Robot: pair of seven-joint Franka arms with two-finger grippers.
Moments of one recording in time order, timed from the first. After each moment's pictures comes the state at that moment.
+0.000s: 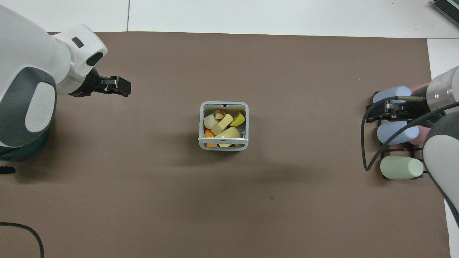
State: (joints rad) left arm -0.20 0.16 -0.05 -1.56 0.00 1.81 -0.14; right arm 0.02 -0.01 0.06 -1.65 -0.01 1.62 0.21
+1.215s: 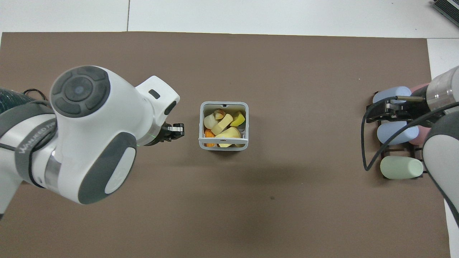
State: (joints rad) left arm -0.44 0.03 -0.07 -1.78 -0.07 1.81 -0.50; right arm 0.02 -0.01 0.06 -1.65 -0.01 1.62 0.21
